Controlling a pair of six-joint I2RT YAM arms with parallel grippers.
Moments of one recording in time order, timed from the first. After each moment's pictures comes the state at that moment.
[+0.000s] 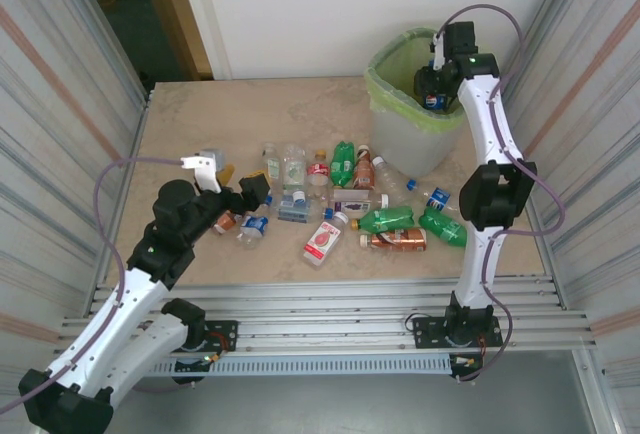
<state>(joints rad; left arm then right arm) -0.43 0.72 0.64 -0.10 0.10 -0.38 0.07 2.13 2.27 -1.01 0.01 0.04</state>
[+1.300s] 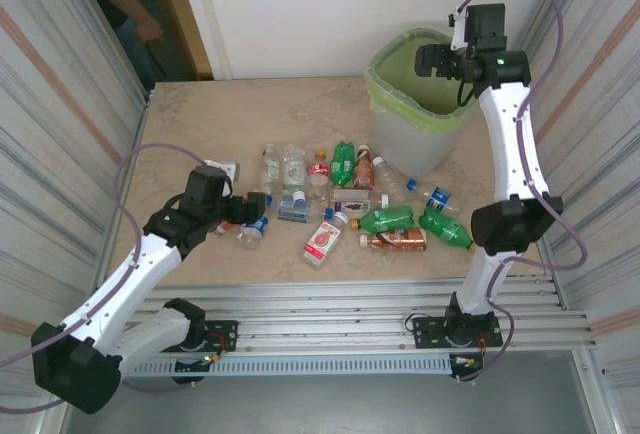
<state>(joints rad) -0.43 0.97 0.79 -0.60 -0.10 -0.27 0.09 1.84 2.22 -0.99 0.03 0.07</state>
